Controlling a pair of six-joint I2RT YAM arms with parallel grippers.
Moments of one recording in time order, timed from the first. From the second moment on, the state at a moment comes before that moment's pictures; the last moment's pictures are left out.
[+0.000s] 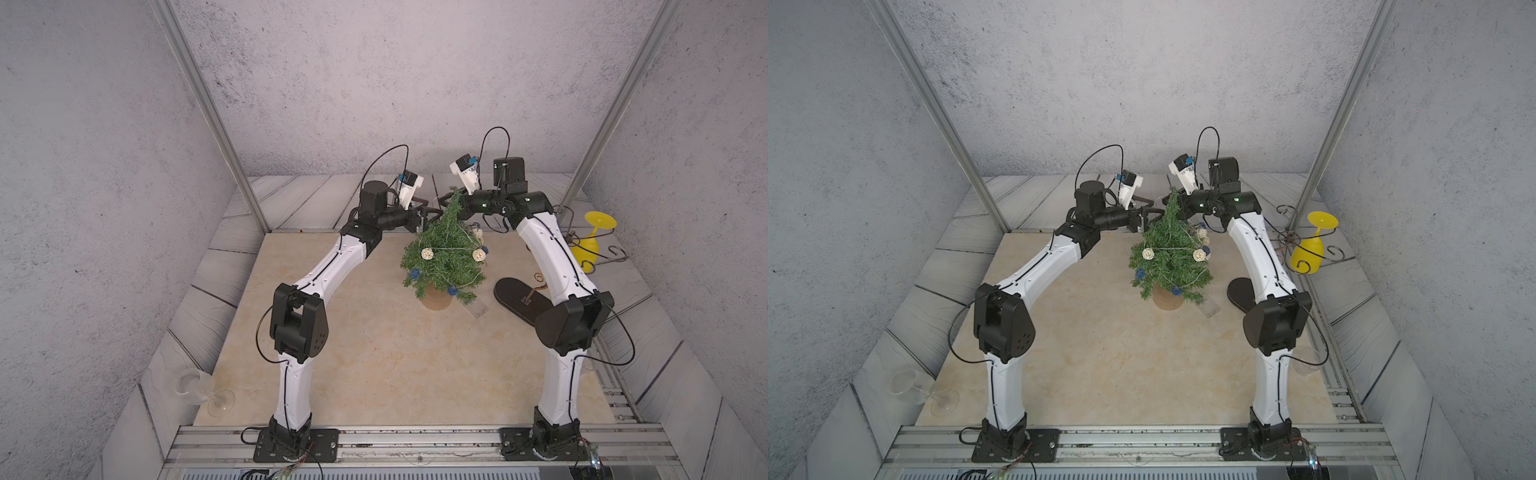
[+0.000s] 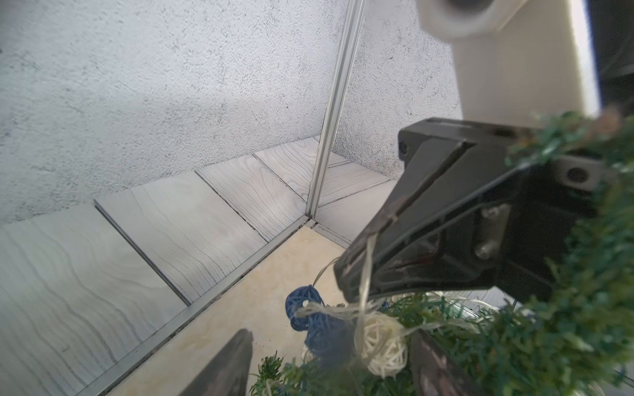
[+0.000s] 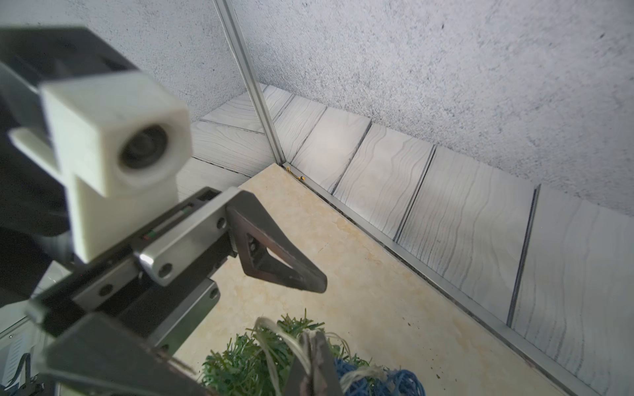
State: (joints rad) left arm -0.47 2.06 1.95 0.01 0.69 -0.16; right arm 0.27 2.05 2.31 -0.76 -0.71 -0.14
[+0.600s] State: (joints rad) left arm -0.46 2.07 2.01 -0.01 0.67 -0.21; right arm 0.27 2.00 2.17 -0.66 -0.71 -0.16
